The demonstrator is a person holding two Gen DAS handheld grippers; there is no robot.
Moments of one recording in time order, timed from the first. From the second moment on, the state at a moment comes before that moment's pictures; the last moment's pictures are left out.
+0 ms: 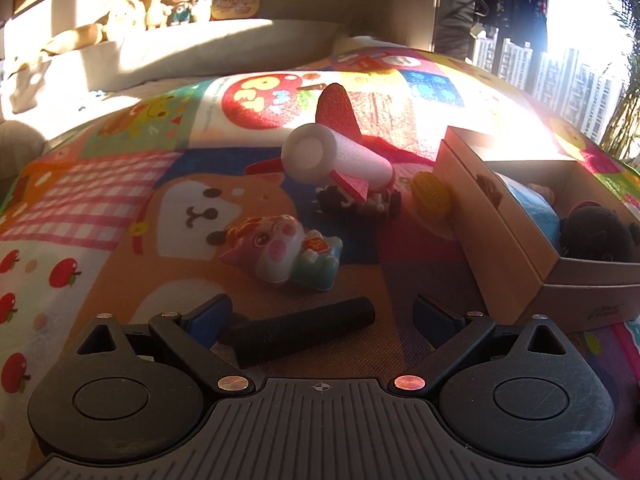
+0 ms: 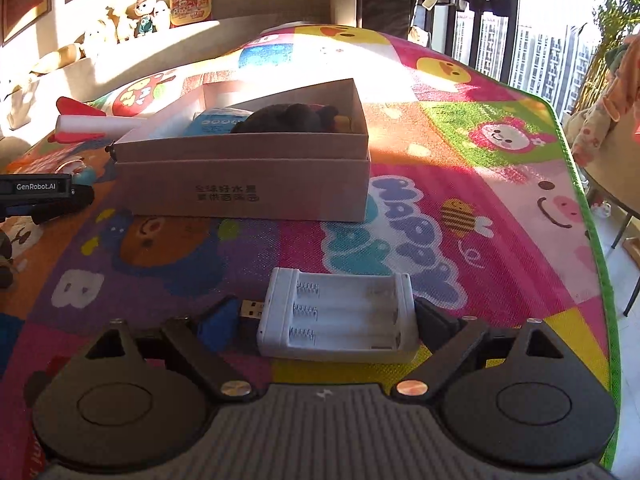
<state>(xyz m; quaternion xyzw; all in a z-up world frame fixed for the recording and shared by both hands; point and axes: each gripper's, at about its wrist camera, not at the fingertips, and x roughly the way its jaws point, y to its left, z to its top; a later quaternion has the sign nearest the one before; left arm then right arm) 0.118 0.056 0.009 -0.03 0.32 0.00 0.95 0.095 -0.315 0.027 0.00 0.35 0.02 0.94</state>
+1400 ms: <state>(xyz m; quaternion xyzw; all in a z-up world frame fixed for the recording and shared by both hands) -0.029 0.073 0.013 0.02 0.35 -0.02 0.94 0.098 -0.313 0.026 0.00 0.36 0.03 0.93</state>
